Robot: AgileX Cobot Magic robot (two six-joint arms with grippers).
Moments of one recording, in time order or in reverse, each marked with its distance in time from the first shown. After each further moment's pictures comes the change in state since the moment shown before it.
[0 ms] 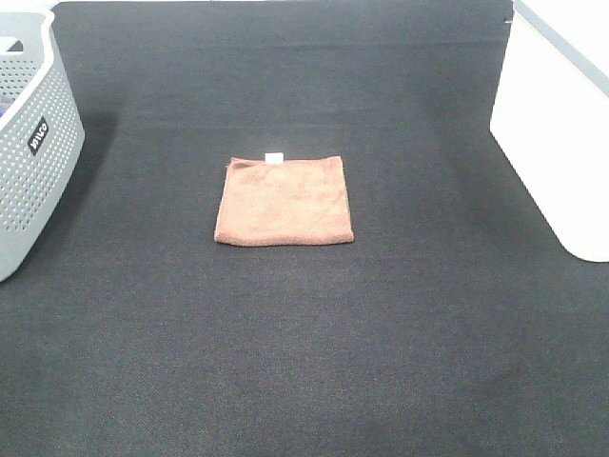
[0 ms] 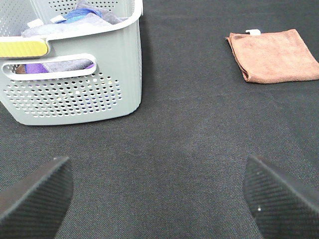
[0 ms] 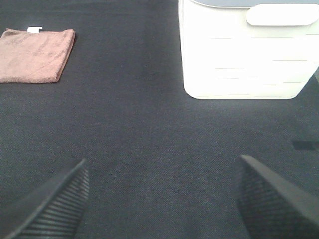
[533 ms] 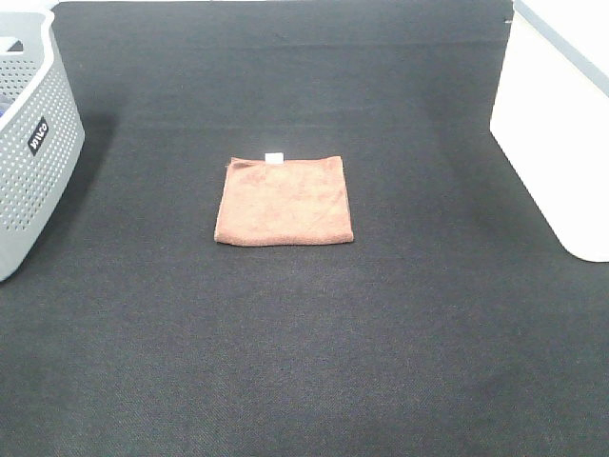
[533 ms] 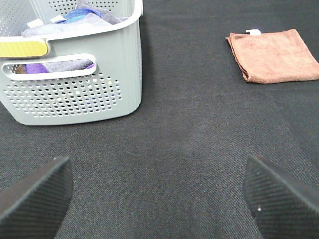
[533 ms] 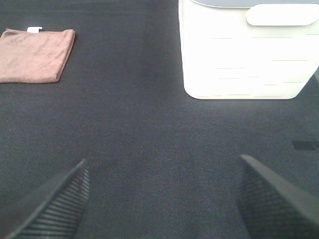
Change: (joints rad) left arm 0.000 0.000 0.000 0.000 0.000 0.000; right arm 0.000 0.000 0.000 0.000 0.000 0.000
